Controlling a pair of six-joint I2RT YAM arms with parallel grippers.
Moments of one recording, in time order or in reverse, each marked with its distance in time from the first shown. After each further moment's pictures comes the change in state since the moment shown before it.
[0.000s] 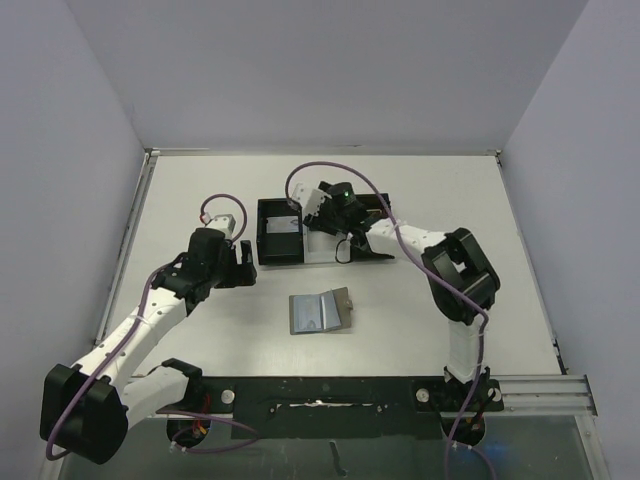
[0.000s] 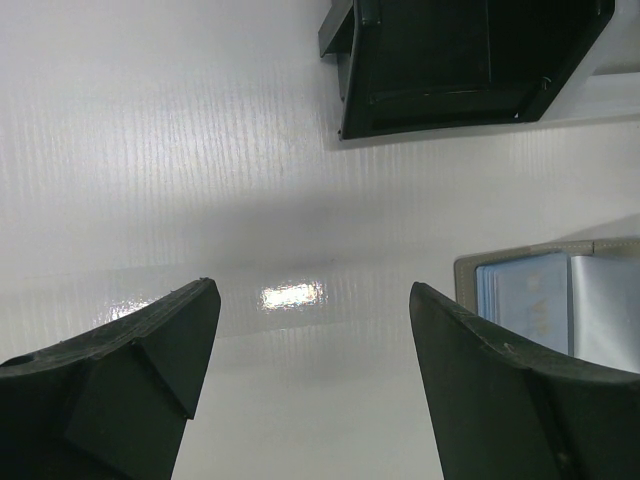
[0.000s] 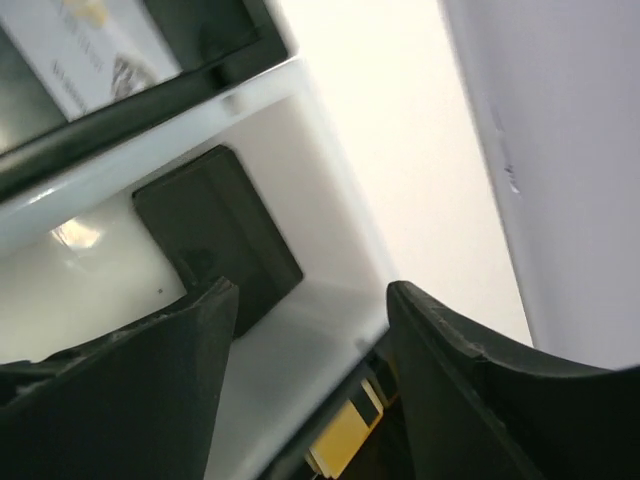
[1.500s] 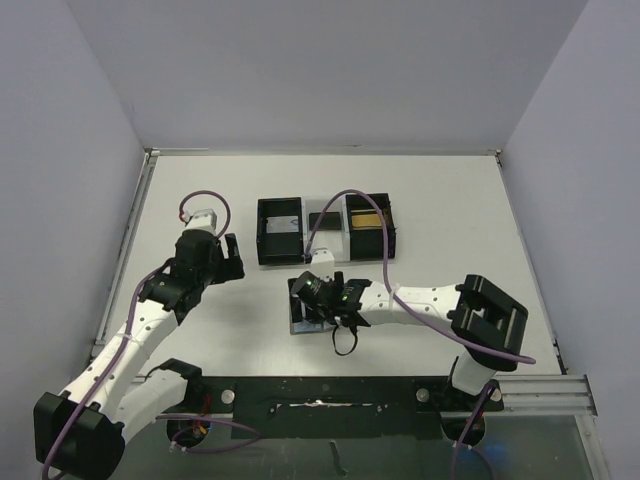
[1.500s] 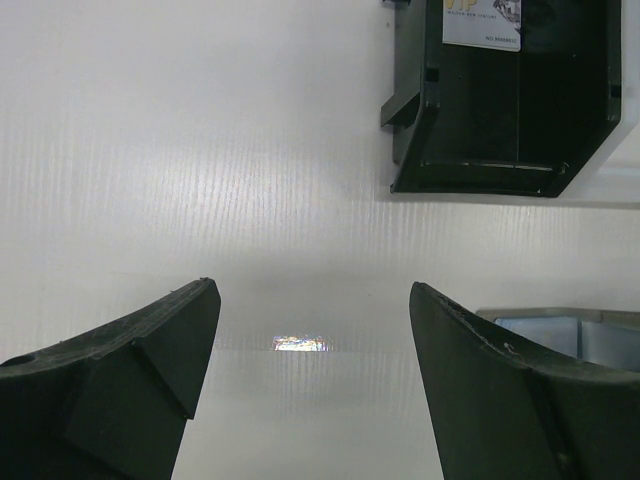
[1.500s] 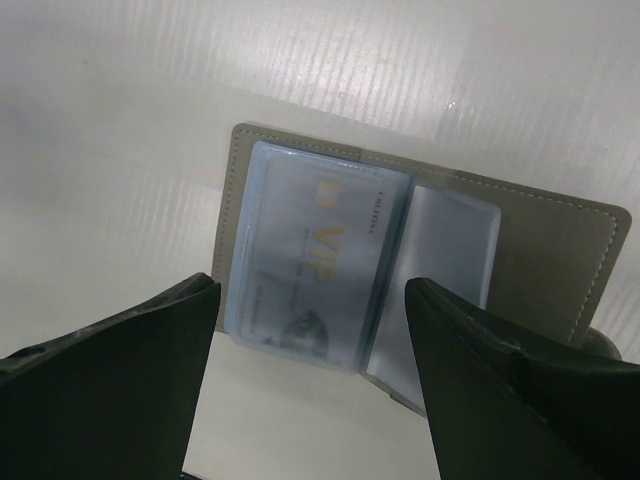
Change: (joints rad) left arm 0.023 -0.117 0.000 -0.009 -0.147 -0.030; right arm 0.503 -0.340 -0.317 -0.414 0.289 1.604
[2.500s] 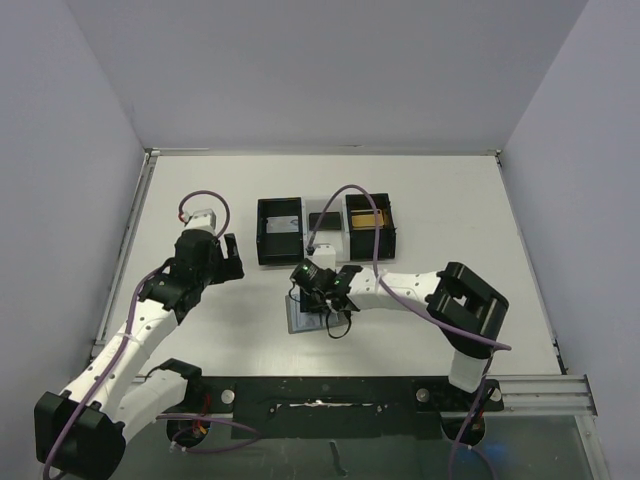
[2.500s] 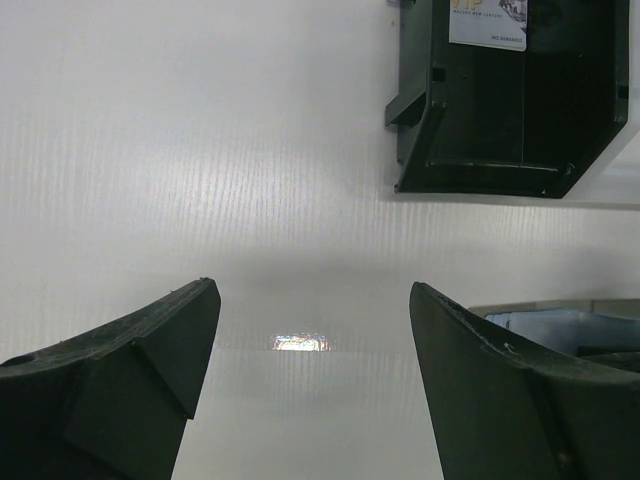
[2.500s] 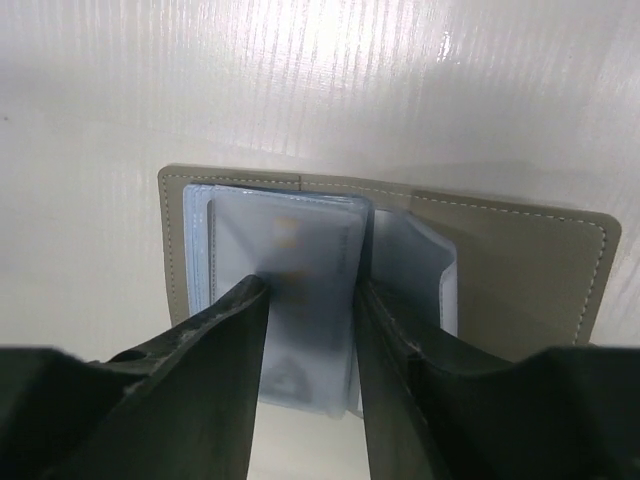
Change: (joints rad) left arm 0.008 0.003 0.000 -0.002 0.000 0.000; right arm -0.084 0.142 0.103 -0.088 -0.082 0.051
